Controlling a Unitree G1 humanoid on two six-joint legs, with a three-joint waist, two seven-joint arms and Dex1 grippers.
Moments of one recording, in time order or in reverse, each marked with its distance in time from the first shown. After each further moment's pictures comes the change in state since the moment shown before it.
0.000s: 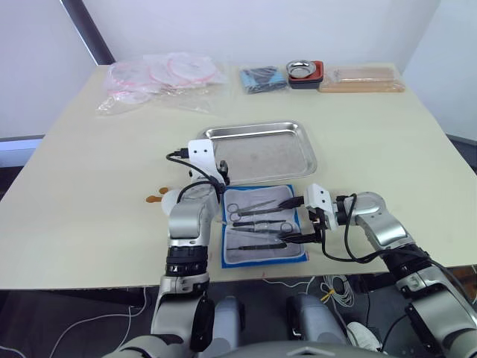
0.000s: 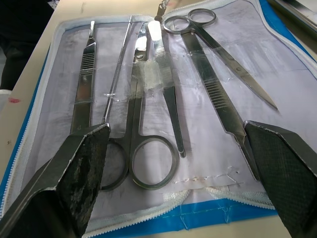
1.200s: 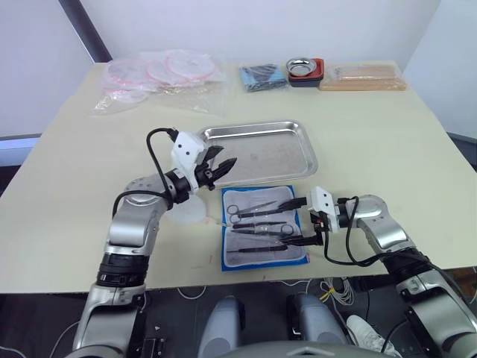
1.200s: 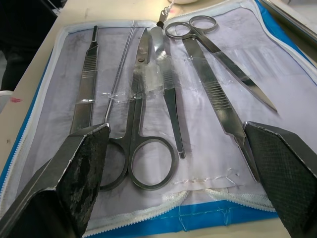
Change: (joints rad) left arm 0.149 0.533 -0.107 -0.043 -0.235 -0.460 -0.972; right arm 0.027 0.022 -0.030 0.035 0.012 -0.114 0.043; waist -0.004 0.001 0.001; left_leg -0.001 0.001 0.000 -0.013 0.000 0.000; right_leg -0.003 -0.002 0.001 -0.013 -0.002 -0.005
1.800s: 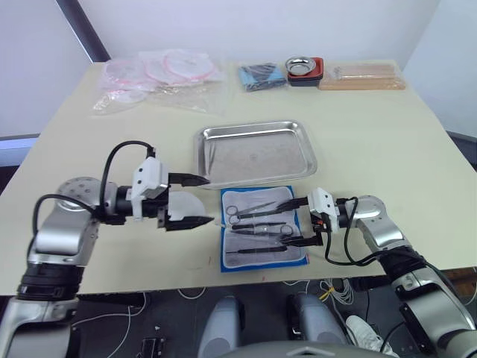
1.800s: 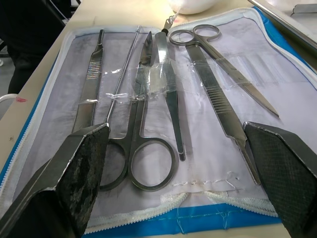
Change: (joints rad) left arm 0.088 0.360 0.046 0.044 -0.168 -0.144 -0.635; right arm -0.023 0.021 -0.012 0.087 0.014 -0.075 0.041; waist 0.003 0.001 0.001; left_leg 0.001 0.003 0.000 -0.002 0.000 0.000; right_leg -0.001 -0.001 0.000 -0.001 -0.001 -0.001
